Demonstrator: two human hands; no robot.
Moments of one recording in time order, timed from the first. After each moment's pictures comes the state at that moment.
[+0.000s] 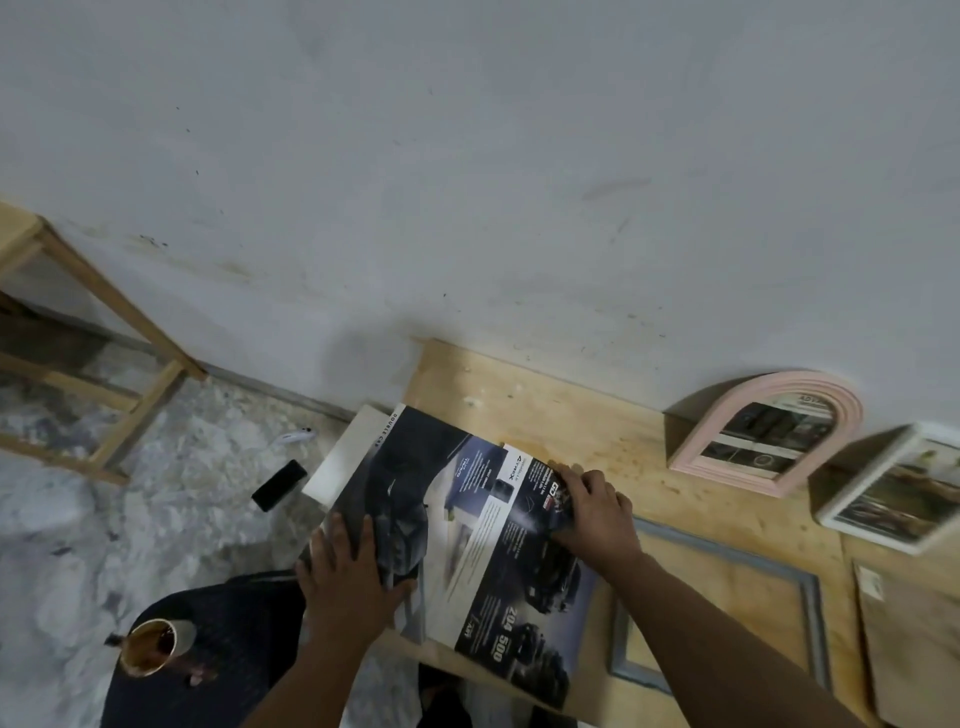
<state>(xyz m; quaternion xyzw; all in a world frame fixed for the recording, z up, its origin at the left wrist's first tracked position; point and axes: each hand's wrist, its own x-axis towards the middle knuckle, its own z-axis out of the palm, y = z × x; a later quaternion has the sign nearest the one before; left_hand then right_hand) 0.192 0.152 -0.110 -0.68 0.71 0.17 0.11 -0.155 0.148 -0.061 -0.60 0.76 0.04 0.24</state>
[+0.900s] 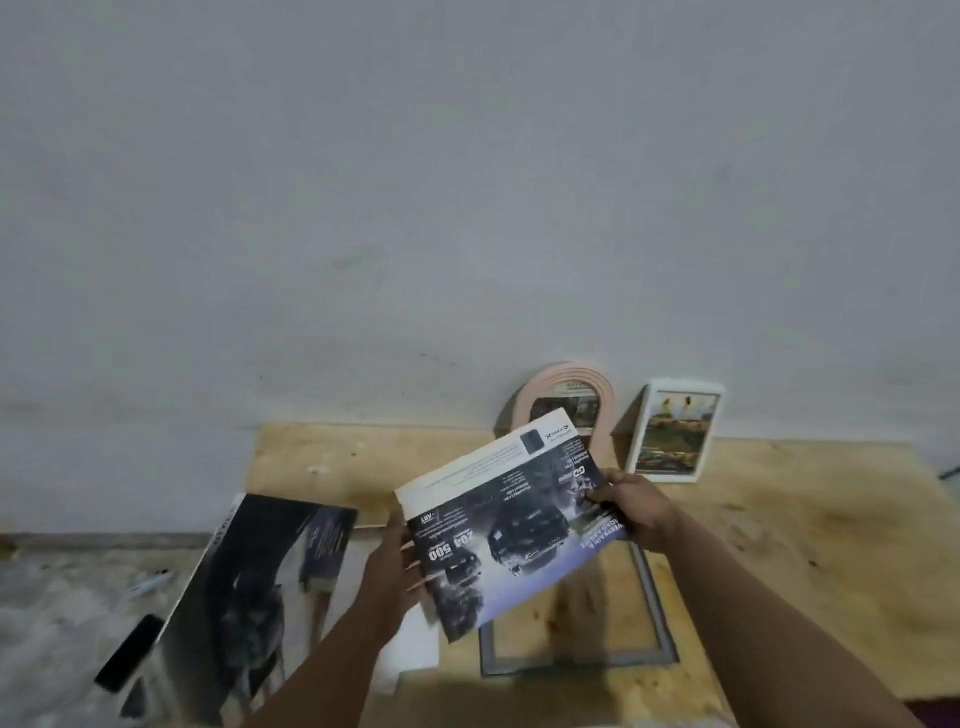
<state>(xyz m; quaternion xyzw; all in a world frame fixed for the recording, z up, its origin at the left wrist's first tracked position) -0.032 0.165 0.011 -0.52 0.26 0.79 -0.20 -0.365 0.273 0.044 -0.12 0.74 -0.44 0.50</state>
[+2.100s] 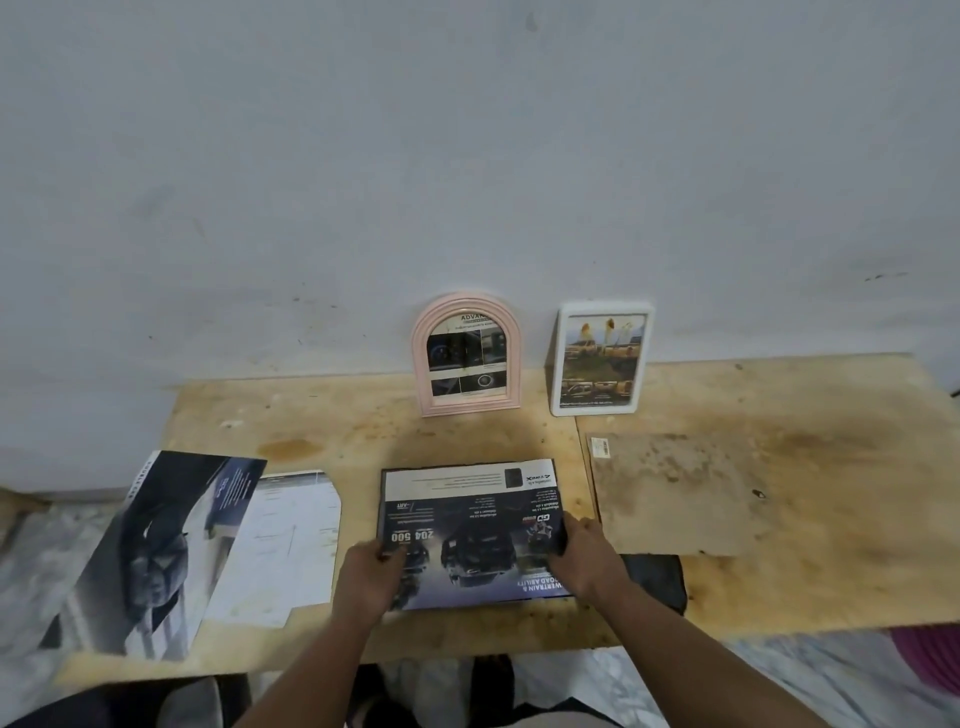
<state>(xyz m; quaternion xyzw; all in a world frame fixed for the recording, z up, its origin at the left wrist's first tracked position) -0.136 0.294 -0.054 -0.64 0.63 0.44 -0.03 -0.410 0.438 -0.061 -0.34 0.85 -0.07 0.40</state>
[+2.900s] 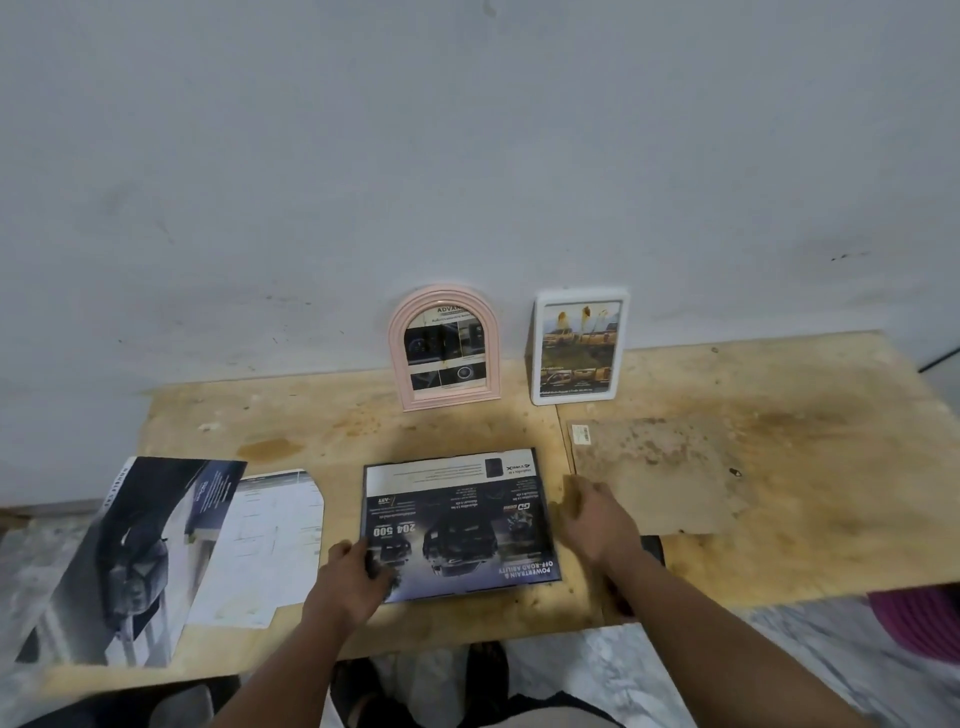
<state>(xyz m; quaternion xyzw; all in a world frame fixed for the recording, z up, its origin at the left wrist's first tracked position) -0.117 0.293 -0.068 -0.55 0.74 0.36 0.13 -0.443 0.448 -0.025 -0.33 0.88 -0.10 0.32</state>
